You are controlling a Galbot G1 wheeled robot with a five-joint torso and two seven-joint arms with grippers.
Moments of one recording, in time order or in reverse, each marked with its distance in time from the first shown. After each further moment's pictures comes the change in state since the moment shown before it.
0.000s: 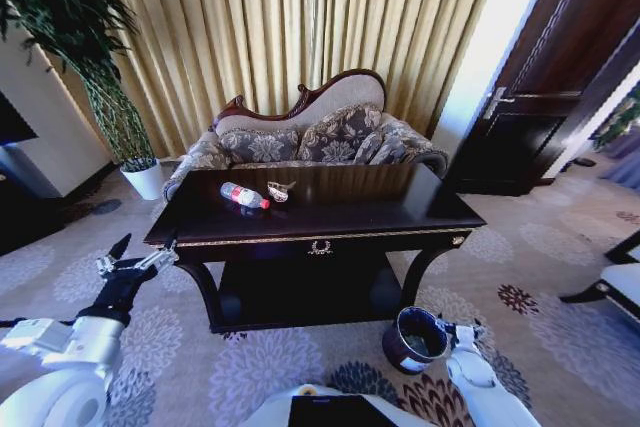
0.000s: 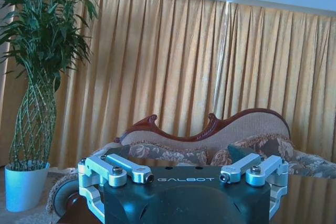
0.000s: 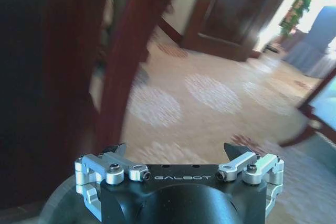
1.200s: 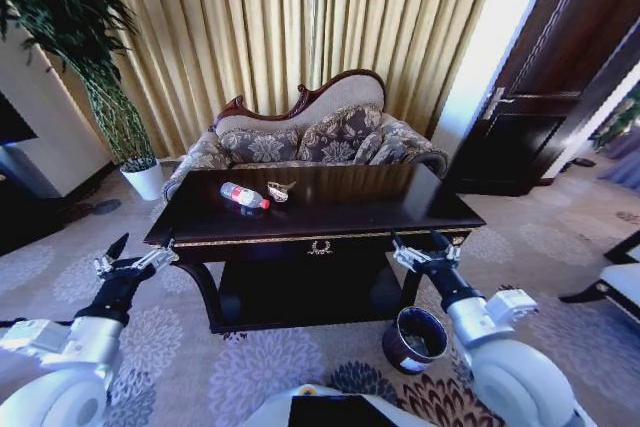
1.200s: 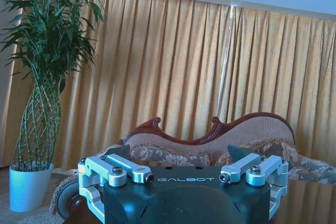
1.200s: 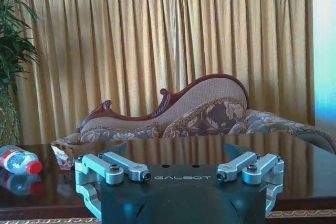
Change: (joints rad) left arm -0.006 -0.011 -0.012 0.000 -0.008 0.000 -0.002; right arm -0.342 -0.074 0.119 1.156 0.245 -0.117 -0.082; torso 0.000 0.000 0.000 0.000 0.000
